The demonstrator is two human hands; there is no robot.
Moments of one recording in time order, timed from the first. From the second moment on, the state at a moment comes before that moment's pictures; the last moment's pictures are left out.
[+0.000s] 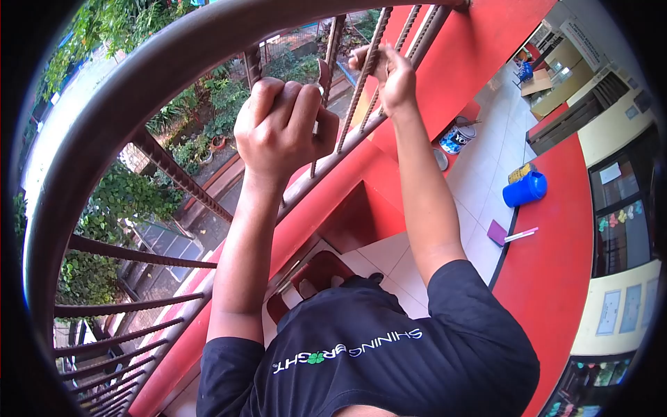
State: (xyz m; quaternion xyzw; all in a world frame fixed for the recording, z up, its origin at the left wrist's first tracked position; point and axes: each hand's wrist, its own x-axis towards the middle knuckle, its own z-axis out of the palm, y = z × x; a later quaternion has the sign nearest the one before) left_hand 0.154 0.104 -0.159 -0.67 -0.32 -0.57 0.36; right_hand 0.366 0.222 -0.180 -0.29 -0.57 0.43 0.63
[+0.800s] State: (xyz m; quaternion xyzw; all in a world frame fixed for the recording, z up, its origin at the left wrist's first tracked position) left_hand 0.156 0.106 -0.161 -0.65 -0.33 -0.58 0.36; right_hand 0.381 0.228 -0.120 -0.19 -0.66 0.40 0.61
